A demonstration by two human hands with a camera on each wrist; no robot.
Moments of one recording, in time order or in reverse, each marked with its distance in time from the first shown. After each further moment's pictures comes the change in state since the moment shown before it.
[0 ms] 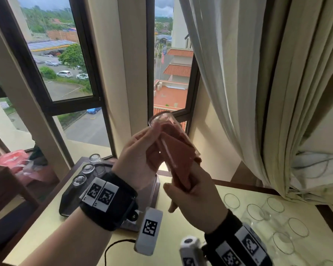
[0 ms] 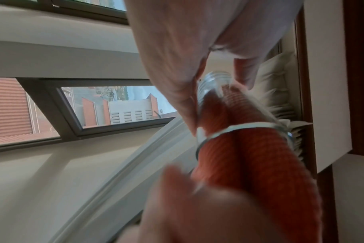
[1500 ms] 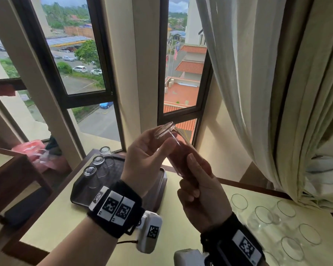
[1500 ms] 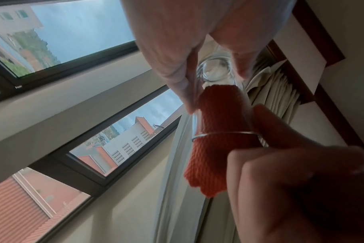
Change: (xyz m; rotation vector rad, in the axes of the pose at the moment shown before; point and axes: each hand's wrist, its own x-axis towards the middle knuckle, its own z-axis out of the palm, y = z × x) left_hand -0.023 -0.033 -0.009 0.495 0.268 0.357; right_hand 0.003 0.005 0.007 1.054 0.162 0.462
